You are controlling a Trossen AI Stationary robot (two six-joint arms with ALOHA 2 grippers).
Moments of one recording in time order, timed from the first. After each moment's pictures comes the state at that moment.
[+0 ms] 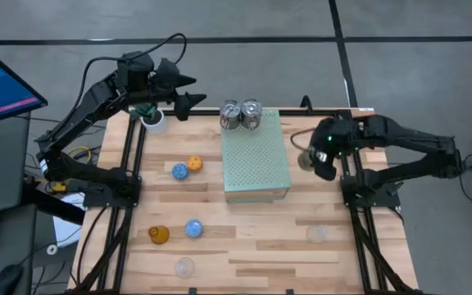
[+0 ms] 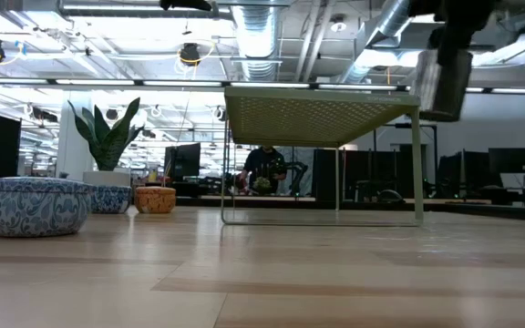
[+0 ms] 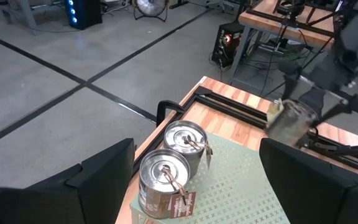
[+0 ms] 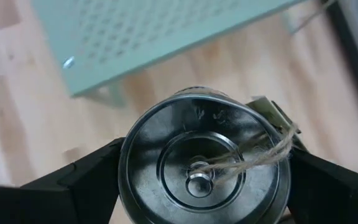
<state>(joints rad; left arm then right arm) 0.55 1.22 1.60 -0.70 0.11 -0.04 -0.20 1.05 1.20 -1.28 0.10 0.10</state>
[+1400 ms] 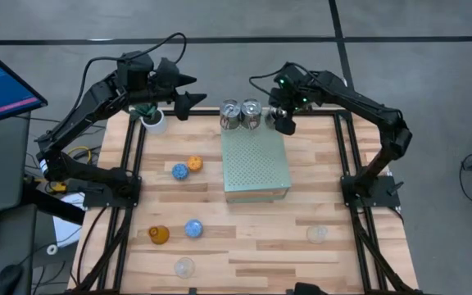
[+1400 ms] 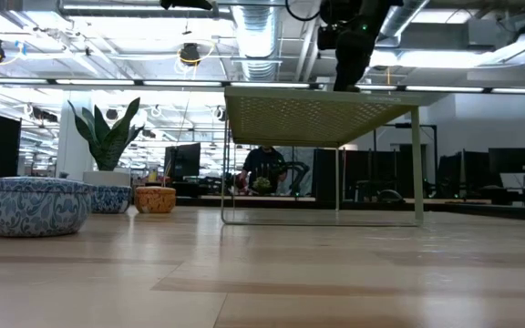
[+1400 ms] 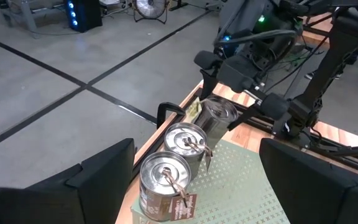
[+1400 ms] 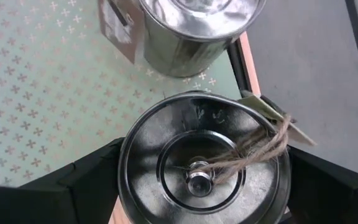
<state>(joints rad) 0.55 1.22 1.60 -0.69 0.11 -0.03 -0.57 1.65 1.71 -1.14 0.00 -0.39</state>
